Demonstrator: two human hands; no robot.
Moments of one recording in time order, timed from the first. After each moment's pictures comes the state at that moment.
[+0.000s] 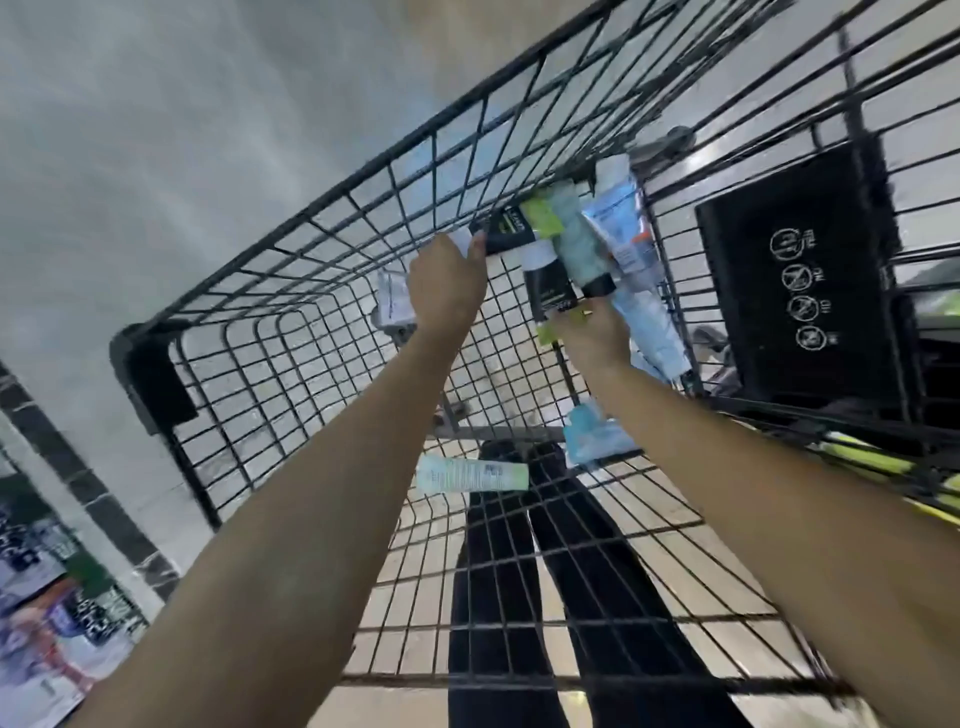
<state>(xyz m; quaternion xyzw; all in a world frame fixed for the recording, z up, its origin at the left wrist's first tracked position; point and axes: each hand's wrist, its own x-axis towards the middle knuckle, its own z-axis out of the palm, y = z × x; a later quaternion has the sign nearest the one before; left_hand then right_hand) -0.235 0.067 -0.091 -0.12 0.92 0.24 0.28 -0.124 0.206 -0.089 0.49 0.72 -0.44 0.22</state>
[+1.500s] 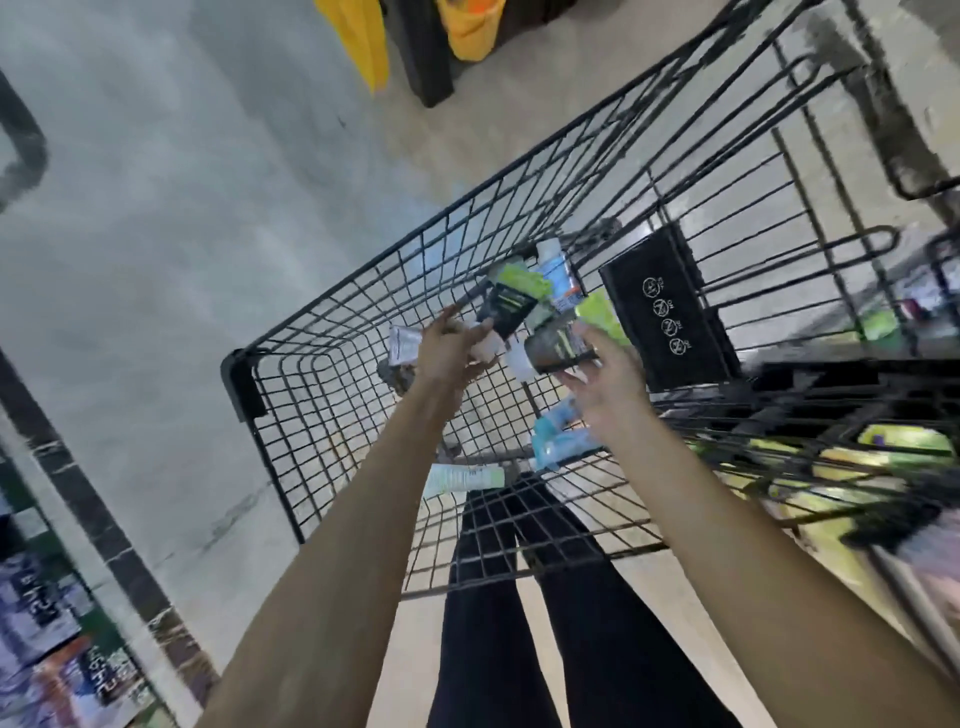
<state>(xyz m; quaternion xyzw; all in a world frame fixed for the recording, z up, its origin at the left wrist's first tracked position) -0.165 0.073 0.080 -0.31 0.61 0.63 0.37 -0.077 0.238 0.110 0.57 0.37 -0.74 0.02</state>
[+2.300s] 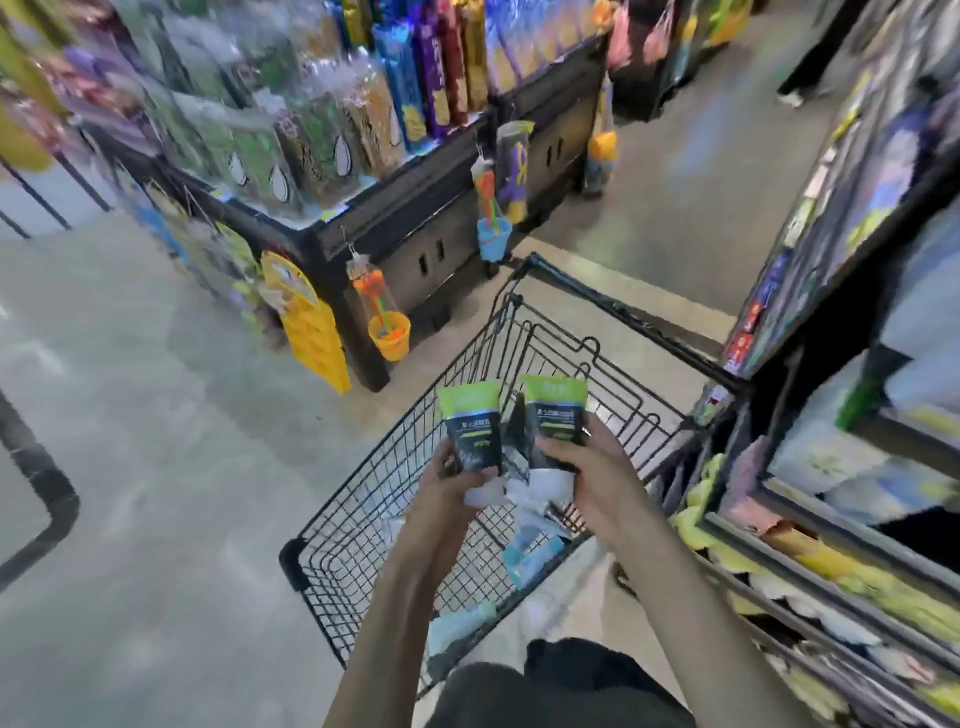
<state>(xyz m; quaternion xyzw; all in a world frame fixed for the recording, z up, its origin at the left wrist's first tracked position) -0.022 0.045 0.411 0.02 0.55 0.72 0.43 0.087 0.197 0.451 0.35 0.43 -0.82 -0.14</state>
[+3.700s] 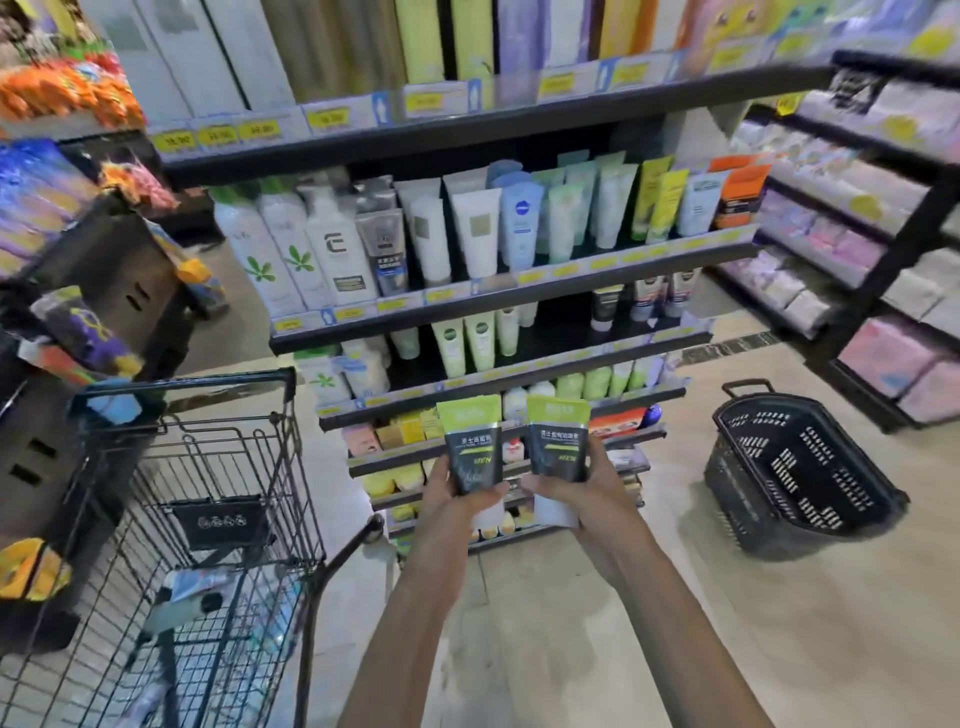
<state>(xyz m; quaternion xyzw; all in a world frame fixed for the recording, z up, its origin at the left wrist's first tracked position) 0.498 0.100 0.473 0.32 0.52 0.51 0.61 0.666 0.108 0.478 0.51 0.34 -0.63 -0.48</state>
